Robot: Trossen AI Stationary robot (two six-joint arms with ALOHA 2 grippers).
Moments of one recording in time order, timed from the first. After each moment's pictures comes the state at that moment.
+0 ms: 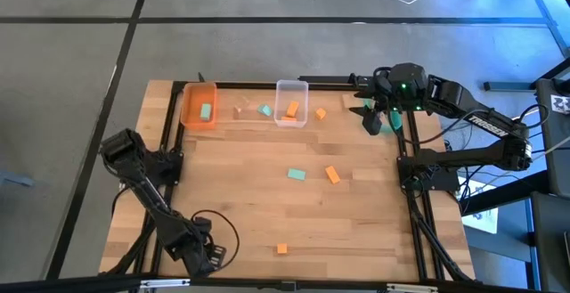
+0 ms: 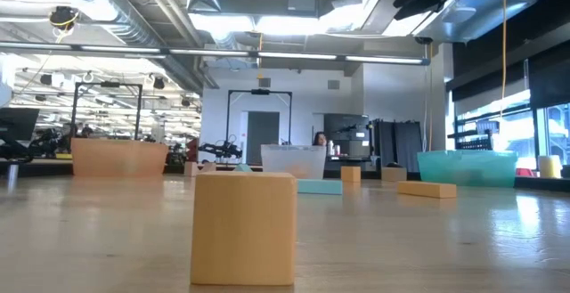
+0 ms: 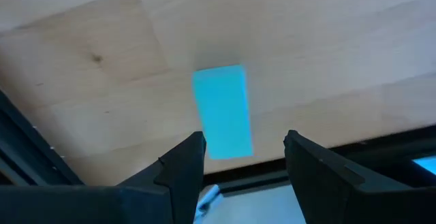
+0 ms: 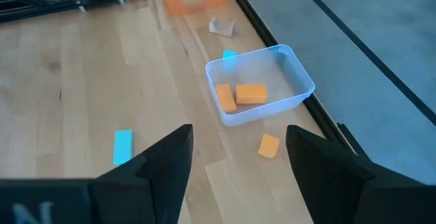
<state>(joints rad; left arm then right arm) -0.94 1.72 1.12 -0.72 0.10 -2.30 -0.41 1.03 1.24 -0.86 -0.02 -0.03</state>
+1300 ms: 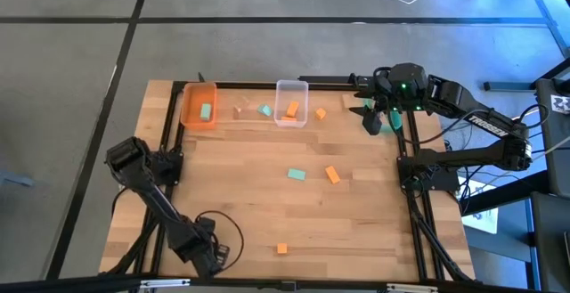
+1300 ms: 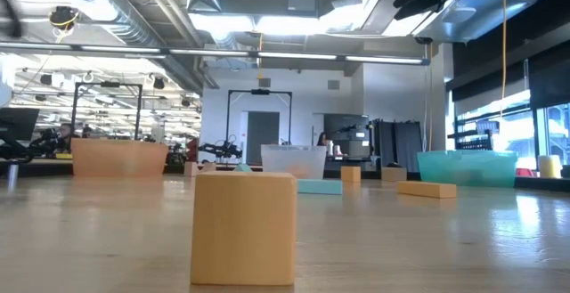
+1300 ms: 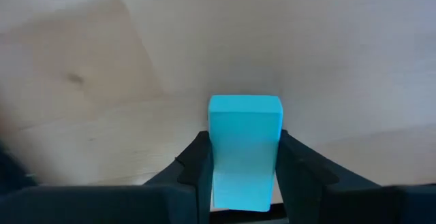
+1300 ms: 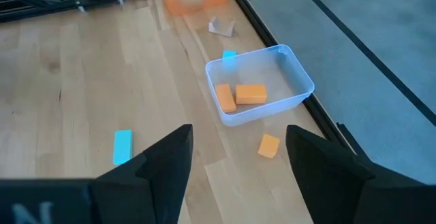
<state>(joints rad) -0.91 1.82 1.12 -0.71 0.12 -2.29 -0.41 1.03 1.24 -0.85 -0.02 -0.03</state>
